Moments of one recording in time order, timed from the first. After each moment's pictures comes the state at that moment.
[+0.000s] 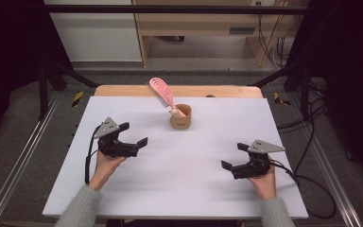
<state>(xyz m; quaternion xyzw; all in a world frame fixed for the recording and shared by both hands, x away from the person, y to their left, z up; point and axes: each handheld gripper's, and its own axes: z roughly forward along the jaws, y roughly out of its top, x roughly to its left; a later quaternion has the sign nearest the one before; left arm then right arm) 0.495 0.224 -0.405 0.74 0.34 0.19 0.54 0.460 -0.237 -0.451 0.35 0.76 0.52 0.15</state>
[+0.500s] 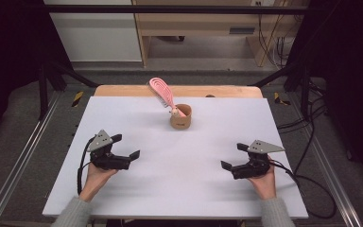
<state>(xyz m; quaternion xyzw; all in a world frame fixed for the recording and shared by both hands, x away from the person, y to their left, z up) 0.473 0.247 -0.429 0.76 0.34 0.19 0.52 0.461 -0.237 -0.451 0.35 0.76 0.52 0.15</state>
